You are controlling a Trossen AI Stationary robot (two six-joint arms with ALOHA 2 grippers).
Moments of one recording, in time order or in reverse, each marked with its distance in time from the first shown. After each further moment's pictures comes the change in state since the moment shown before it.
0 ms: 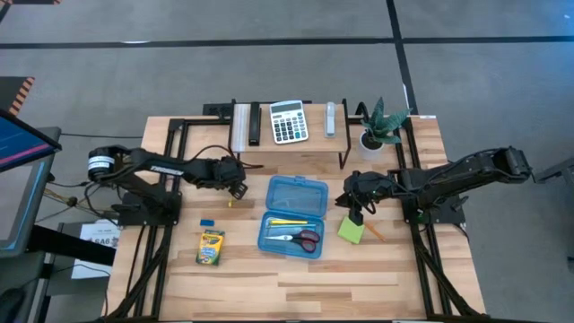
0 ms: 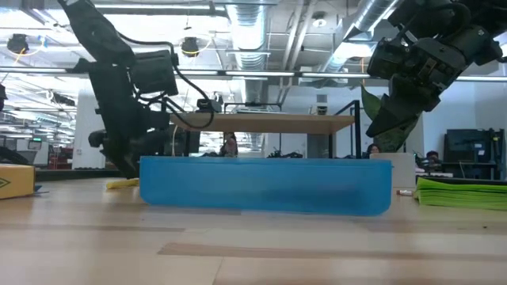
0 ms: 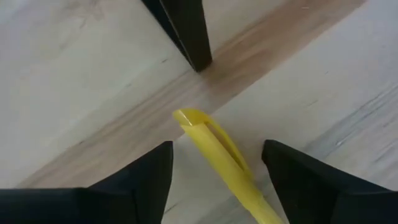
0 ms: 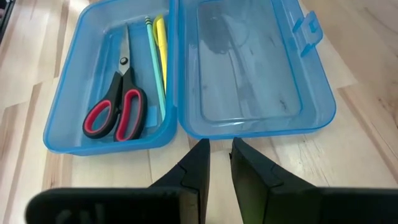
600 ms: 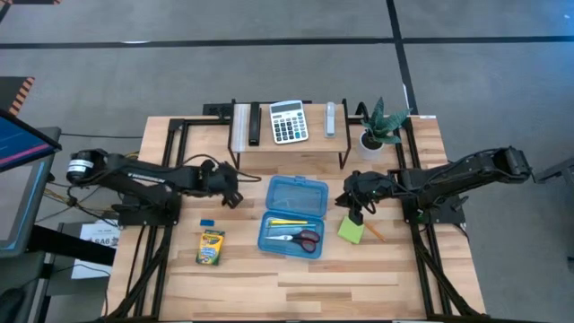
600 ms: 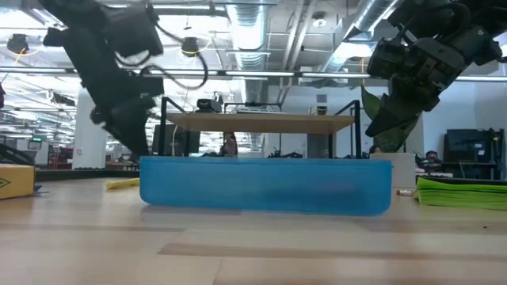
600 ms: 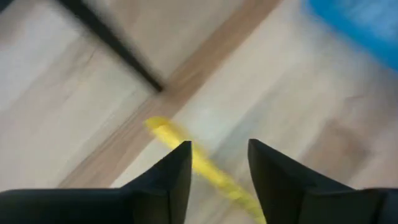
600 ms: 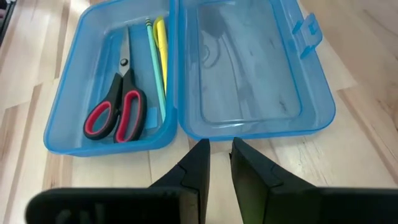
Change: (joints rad) left arm -0.199 -0.234 -0.006 -0.092 -0.098 0.058; right arm 0.000 0.000 0.000 0.004 0.000 -0.002
